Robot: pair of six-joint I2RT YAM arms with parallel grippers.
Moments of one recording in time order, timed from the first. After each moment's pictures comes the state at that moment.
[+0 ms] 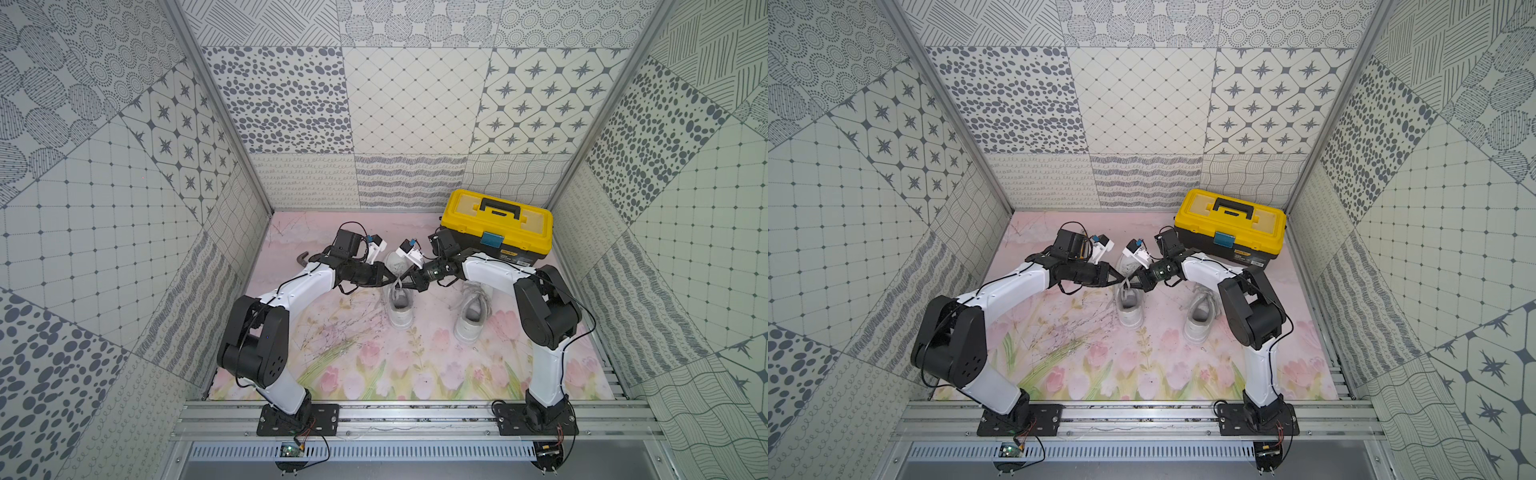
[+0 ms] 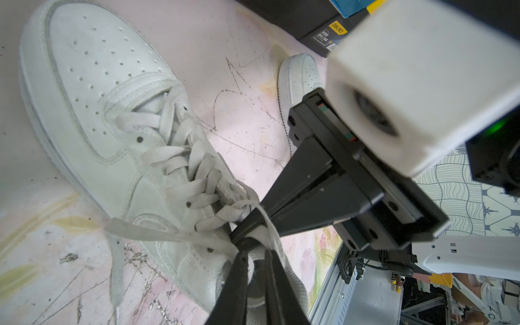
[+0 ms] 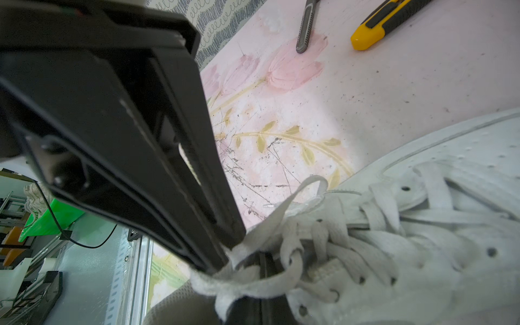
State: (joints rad) left arm -0.31 1.65 1.15 -0.41 0.72 -0.27; right arm 0.54 1.98 1.37 -0.30 -0.89 -0.15
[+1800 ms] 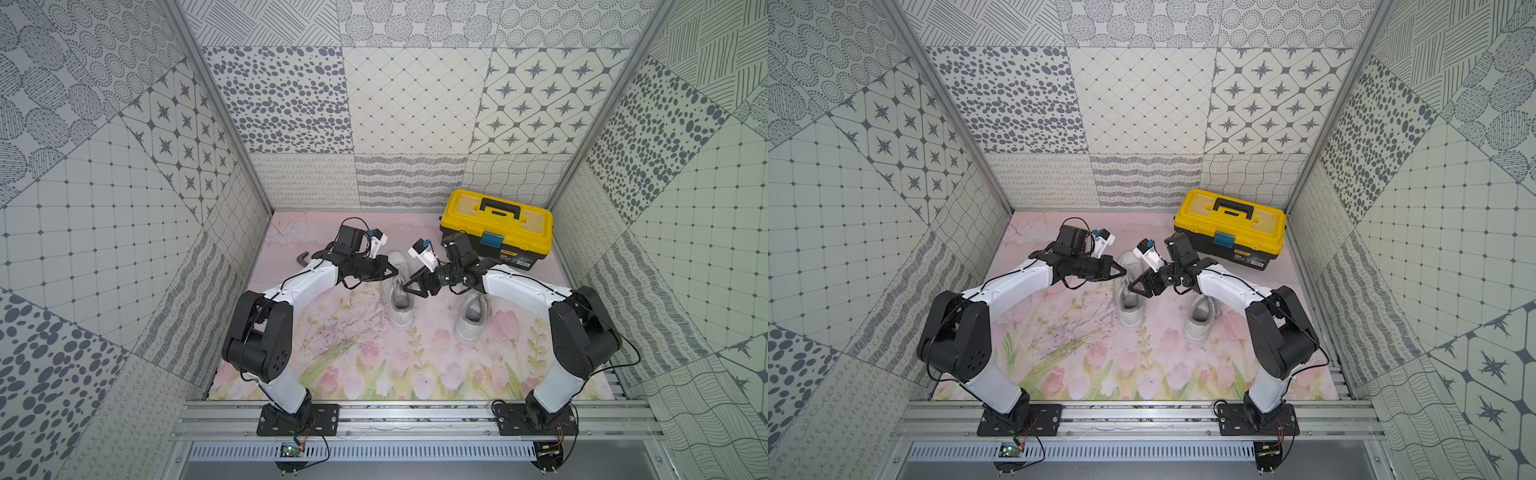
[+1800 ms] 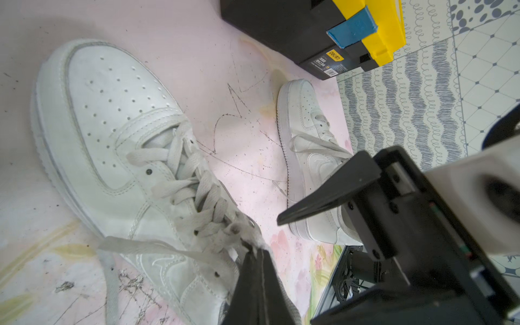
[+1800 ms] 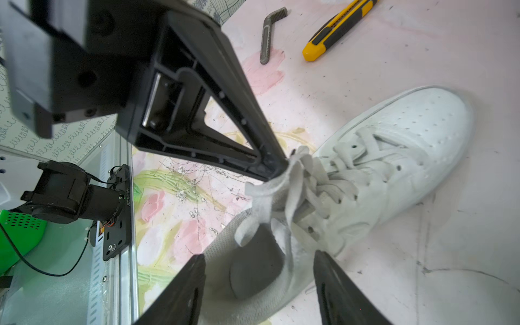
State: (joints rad) left arm -0.31 1.69 1.19 -0.34 0.70 -0.35; right arm 0.57 1.73 1.16 -0.23 -0.68 -0.03
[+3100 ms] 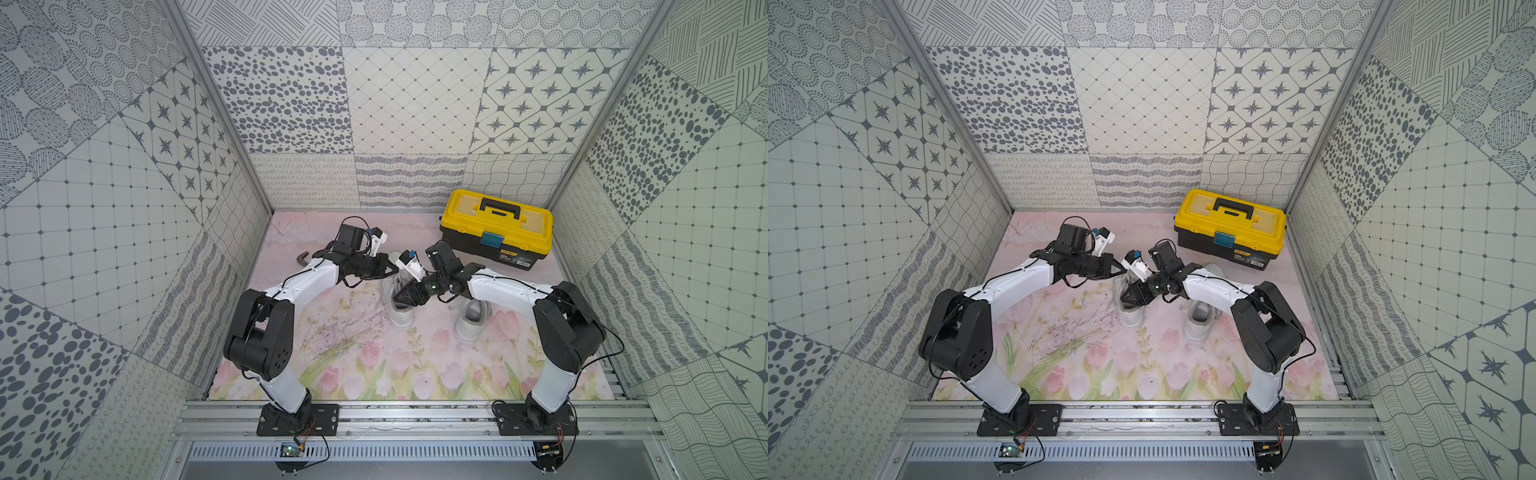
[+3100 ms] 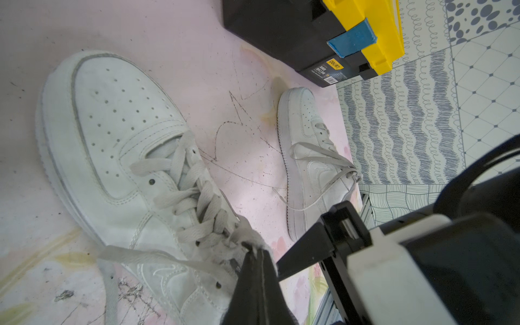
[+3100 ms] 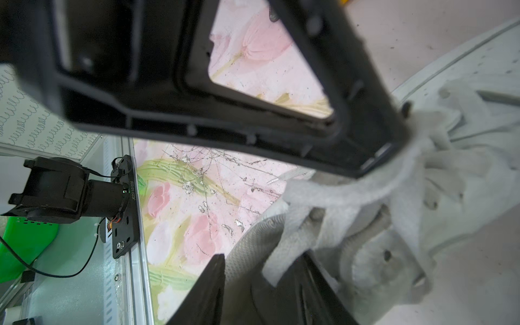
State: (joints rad) left arm -0.31 1.70 1.20 -0.33 0.69 -0.37; right arm 0.65 1.80 1.18 -0.25 -0.63 0.05
